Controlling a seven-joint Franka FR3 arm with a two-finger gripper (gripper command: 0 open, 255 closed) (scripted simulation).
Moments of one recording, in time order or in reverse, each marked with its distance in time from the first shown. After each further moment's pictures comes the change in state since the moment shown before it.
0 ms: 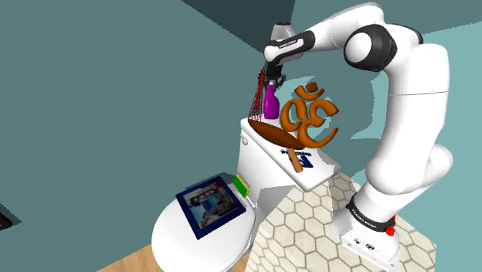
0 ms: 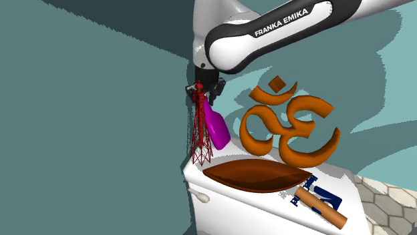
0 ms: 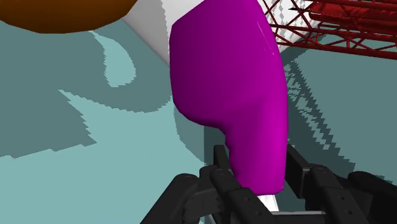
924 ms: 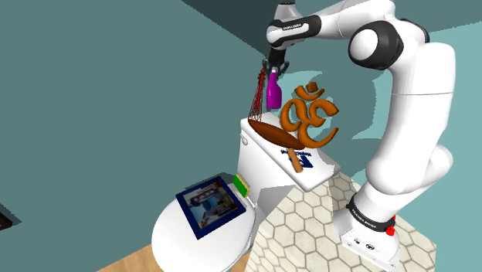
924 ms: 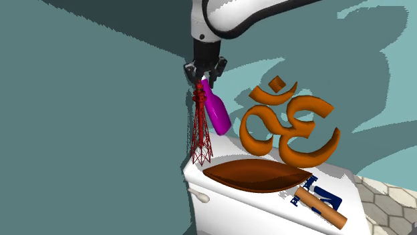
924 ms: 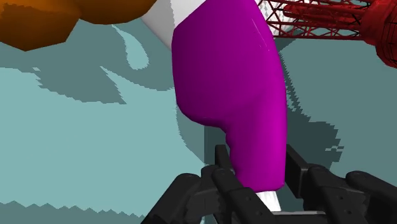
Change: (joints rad) arm -0.001 -0.042 0.007 0.122 0.012 -0.171 -0.025
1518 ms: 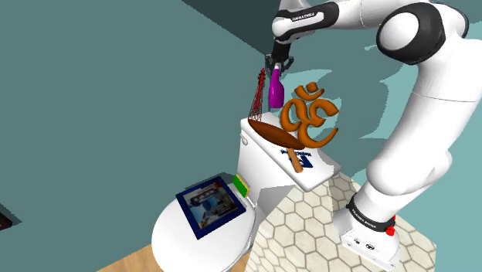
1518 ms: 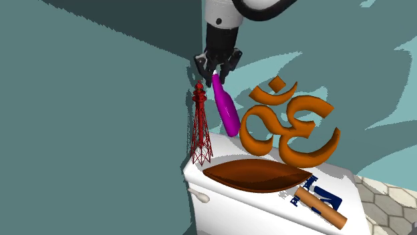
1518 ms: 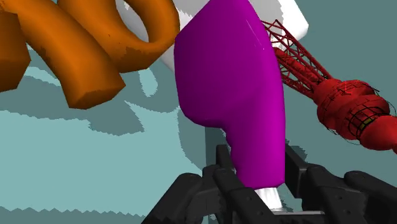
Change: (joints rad) arm 0.027 -0.224 0.014 -0.229 -0.009 0.025 0.047
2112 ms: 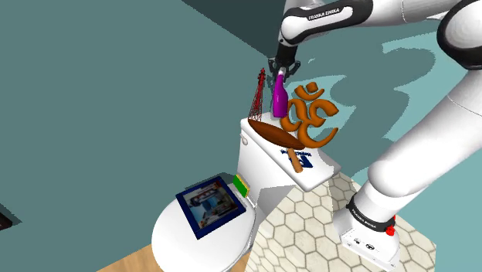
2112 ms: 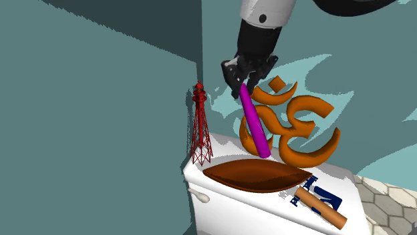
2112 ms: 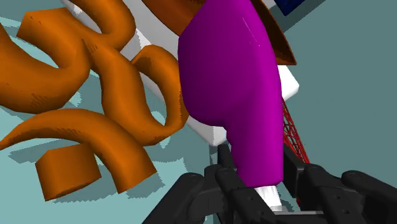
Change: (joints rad) arm 0.049 -0.318 0.044 -0.355 -0.006 0.022 0.100
